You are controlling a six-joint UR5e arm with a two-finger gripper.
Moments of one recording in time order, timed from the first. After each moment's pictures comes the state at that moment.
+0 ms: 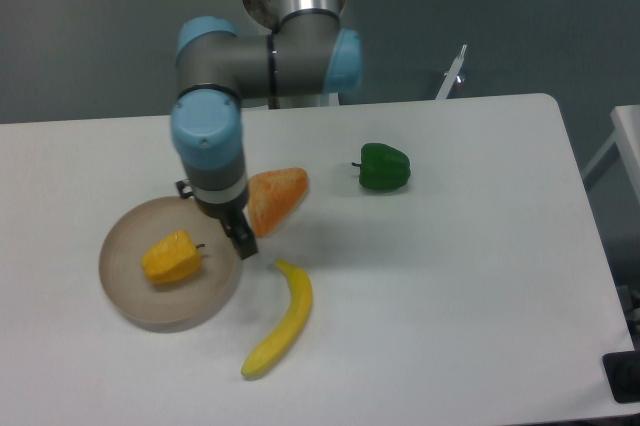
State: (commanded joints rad) arm 1.85 -2.06 -1.40 -1.27 1.55 1.04
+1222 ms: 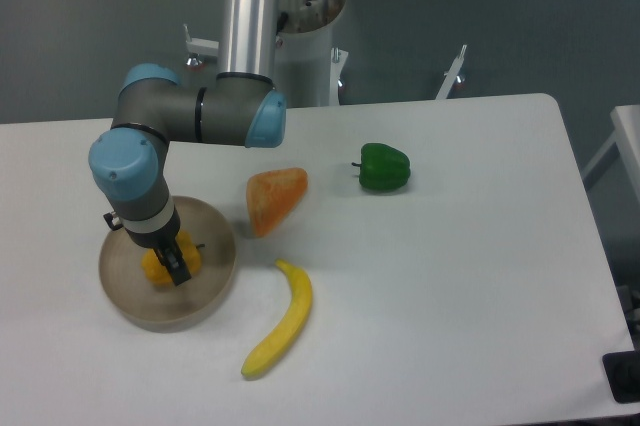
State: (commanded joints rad) arm 1.76 -2.14 -1.43 -1.09 1.56 0.94
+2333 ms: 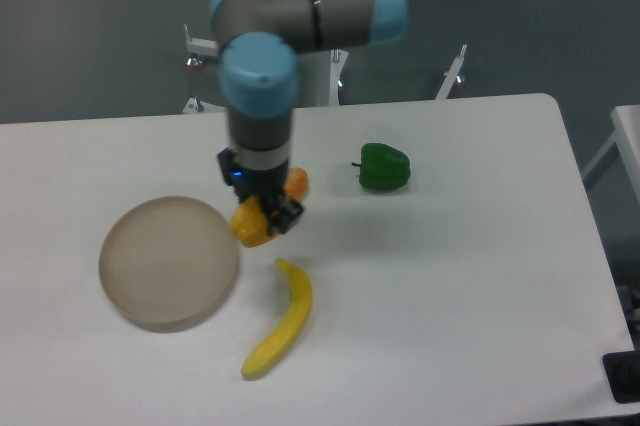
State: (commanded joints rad) arm 2.14 -1.94 -1.31 -1.44 1.41 1.04
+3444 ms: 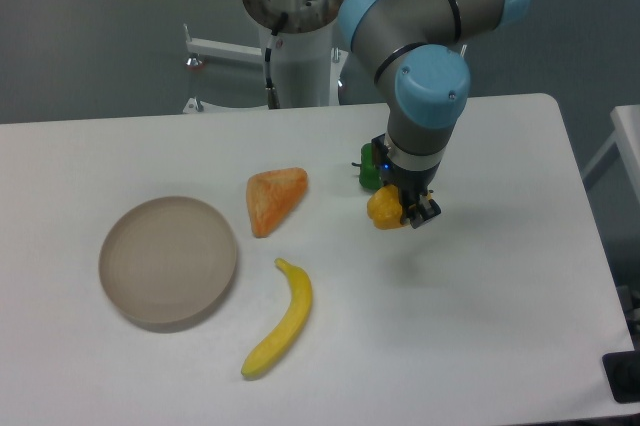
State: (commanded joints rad) arm 2.32 -1.98 -1.33 -1.42 1.57 1.59
